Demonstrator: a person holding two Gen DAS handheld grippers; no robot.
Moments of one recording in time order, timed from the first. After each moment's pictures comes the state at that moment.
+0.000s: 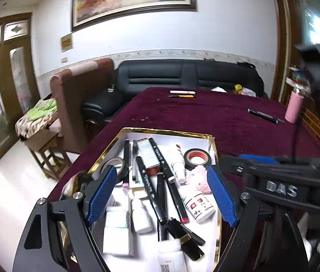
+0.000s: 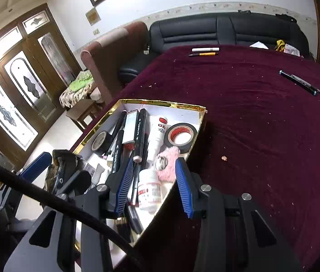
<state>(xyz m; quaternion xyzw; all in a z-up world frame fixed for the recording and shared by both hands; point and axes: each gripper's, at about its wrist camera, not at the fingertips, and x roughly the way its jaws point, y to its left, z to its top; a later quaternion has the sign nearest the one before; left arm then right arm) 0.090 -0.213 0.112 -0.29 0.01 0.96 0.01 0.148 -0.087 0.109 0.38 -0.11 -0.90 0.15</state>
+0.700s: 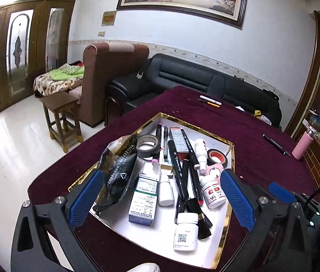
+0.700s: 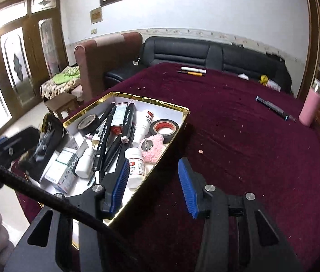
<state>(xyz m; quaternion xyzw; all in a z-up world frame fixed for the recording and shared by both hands) 0.136 -0.274 0.106 -0.28 -0.12 0.95 -0.06 0.203 -0.123 0.098 0.33 0.04 -0.94 0.08</state>
